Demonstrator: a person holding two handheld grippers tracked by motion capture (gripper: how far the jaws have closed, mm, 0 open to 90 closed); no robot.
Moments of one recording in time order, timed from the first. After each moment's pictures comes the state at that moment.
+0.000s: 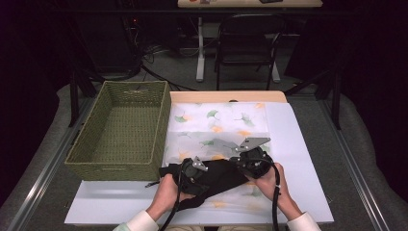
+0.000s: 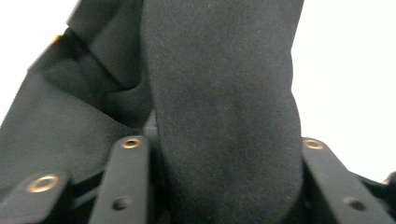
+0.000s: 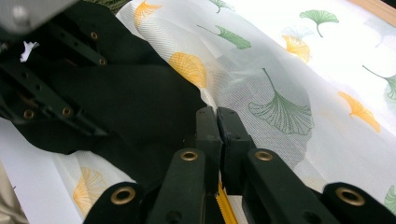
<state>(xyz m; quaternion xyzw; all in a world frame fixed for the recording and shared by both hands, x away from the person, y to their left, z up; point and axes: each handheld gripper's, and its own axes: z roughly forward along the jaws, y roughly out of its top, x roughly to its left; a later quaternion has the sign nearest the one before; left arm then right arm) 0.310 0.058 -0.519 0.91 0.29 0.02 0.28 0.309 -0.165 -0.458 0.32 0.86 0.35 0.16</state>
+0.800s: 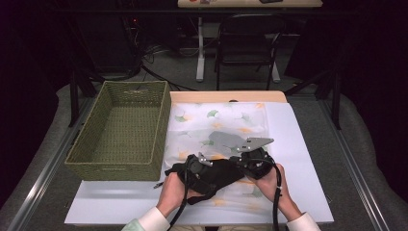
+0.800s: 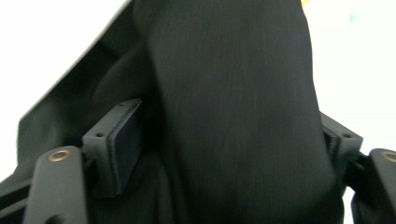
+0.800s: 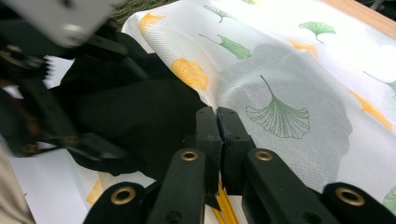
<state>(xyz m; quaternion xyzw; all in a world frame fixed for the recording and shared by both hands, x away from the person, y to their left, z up) 0.310 0.048 -0.511 0.91 0.31 0.04 0.26 0.306 -0.167 -0.454 0.32 0.85 0.37 0.16</state>
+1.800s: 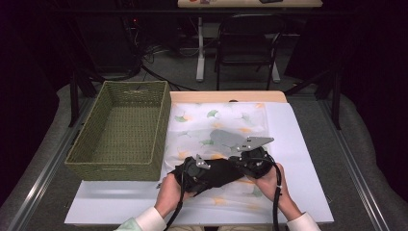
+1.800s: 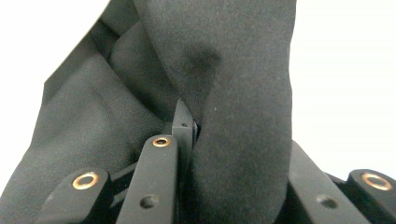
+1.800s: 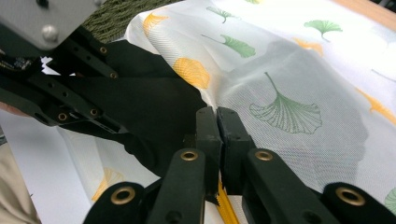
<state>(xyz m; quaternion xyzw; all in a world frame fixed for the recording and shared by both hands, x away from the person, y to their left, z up) 0.310 0.044 -0.510 0.91 0.30 0.05 0.27 0.308 -0.168 -0.455 0.33 0.85 0.38 0.15</state>
